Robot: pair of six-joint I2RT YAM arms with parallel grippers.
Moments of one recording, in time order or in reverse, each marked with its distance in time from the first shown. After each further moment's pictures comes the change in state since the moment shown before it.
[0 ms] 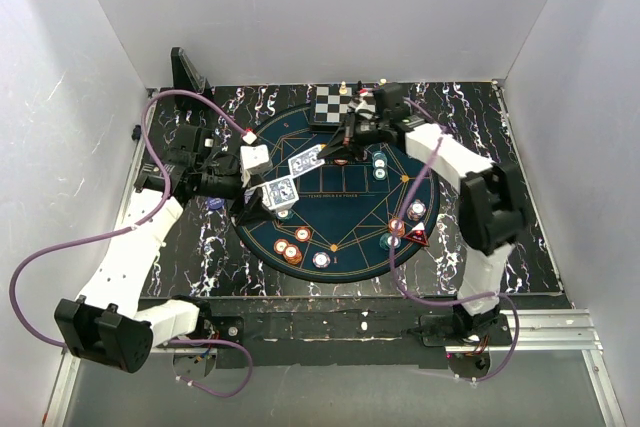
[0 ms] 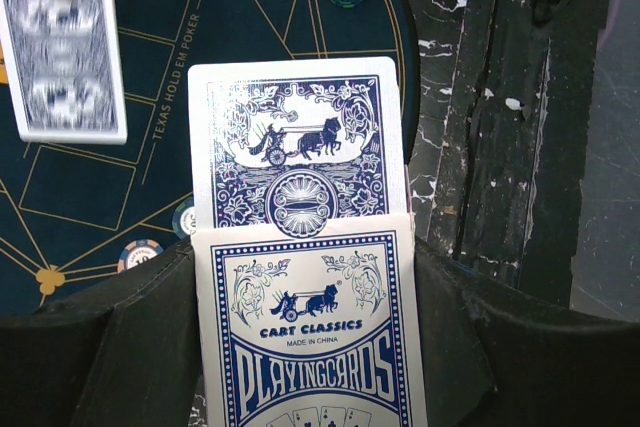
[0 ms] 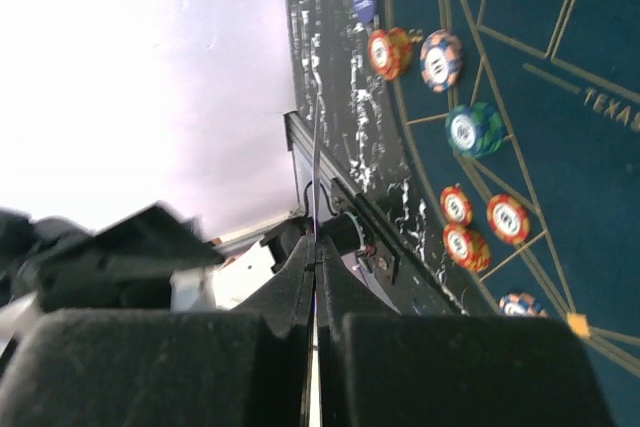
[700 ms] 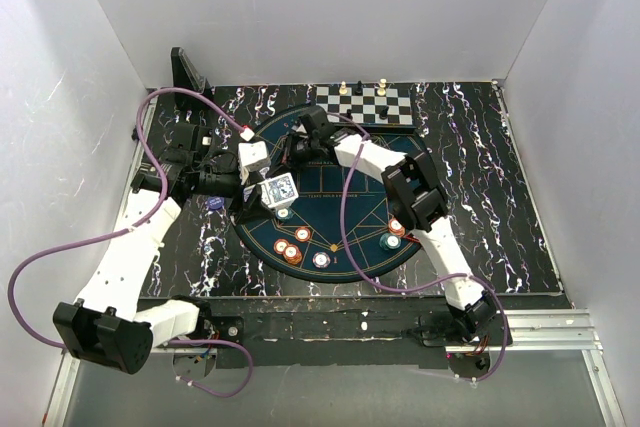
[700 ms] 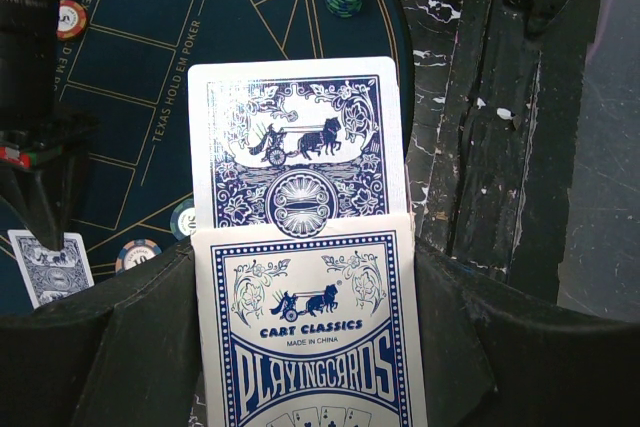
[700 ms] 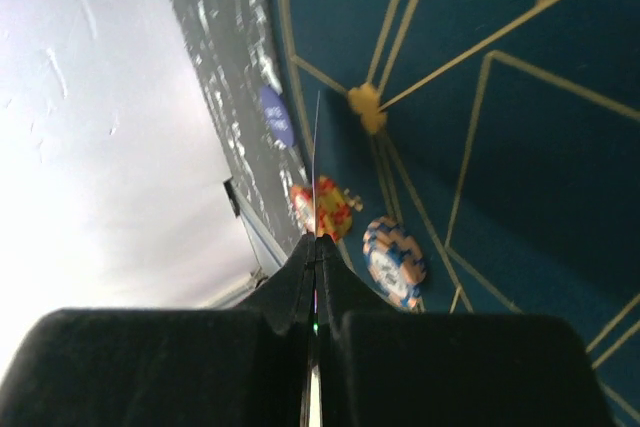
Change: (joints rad) left arm 0.000 -0.005 0.036 -0.018 0.005 -0.037; right arm 0.243 0.605 0.512 0.044 0.195 0.100
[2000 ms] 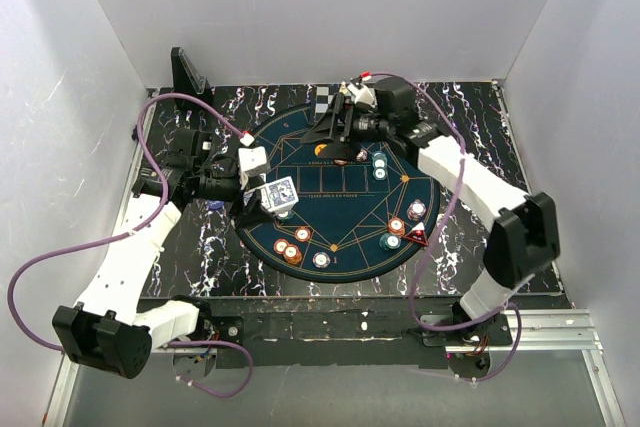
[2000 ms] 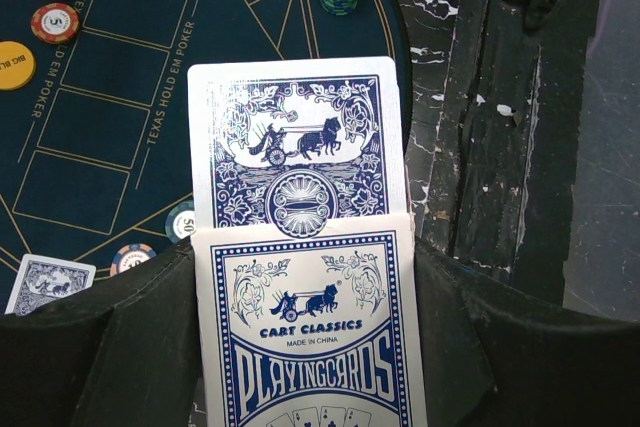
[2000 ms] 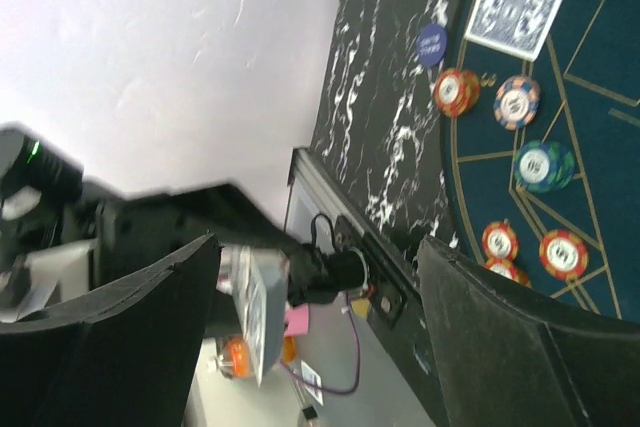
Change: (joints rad) left arm 0.000 -0.026 -0.047 0.018 0.013 0.015; right arm -0.122 -0.733 -0.495 0.035 0.011 -0.090
